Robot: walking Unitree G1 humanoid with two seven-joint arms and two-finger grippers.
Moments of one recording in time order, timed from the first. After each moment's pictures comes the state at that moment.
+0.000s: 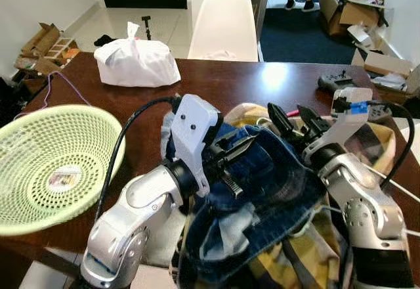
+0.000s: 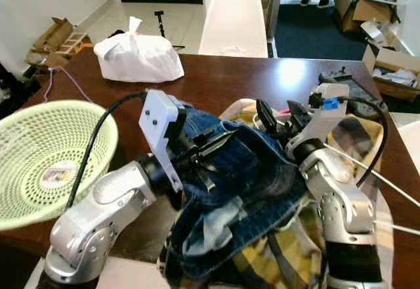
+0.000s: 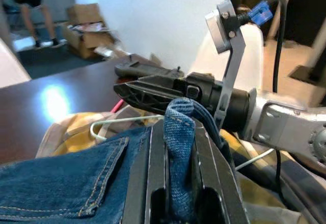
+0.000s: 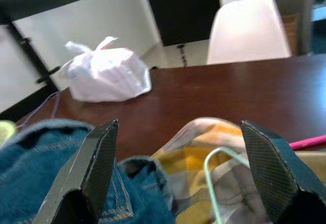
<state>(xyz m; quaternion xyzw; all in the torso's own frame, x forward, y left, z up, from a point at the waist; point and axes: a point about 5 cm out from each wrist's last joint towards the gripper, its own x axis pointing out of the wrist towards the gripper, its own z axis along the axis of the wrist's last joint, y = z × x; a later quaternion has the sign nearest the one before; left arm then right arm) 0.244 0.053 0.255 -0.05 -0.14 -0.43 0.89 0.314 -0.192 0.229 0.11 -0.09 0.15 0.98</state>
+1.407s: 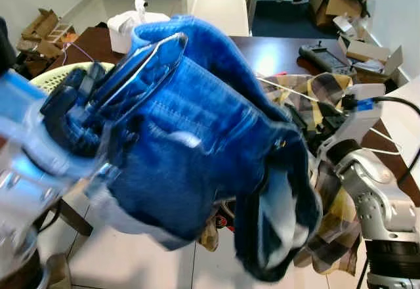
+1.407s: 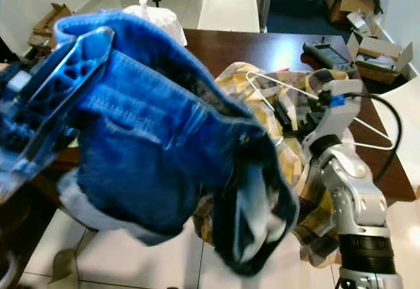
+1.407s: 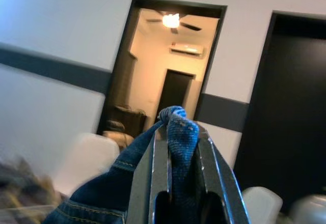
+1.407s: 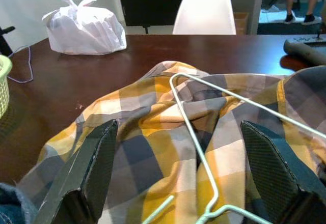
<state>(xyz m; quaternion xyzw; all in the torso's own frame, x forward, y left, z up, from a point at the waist) 0.168 0.142 0.315 -0.26 -0.21 -0.61 0.71 0.320 -0.222 0.228 0.02 -0.08 0.12 0.99</state>
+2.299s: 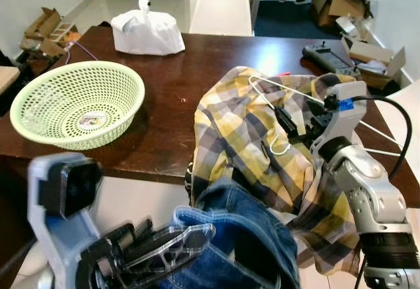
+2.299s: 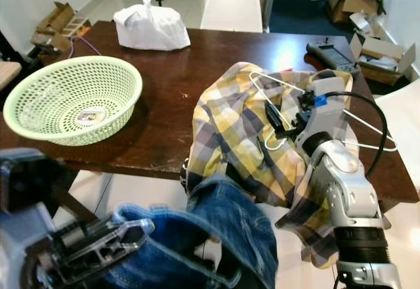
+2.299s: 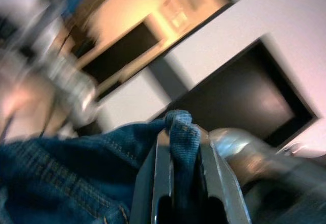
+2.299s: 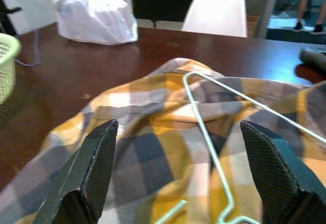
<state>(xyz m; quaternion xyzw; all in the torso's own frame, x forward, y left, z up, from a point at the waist) 0.125 0.129 0.219 -0.44 0.08 -0.61 0.66 0.330 -0.215 0.224 -0.02 -0.07 0.13 0.99</state>
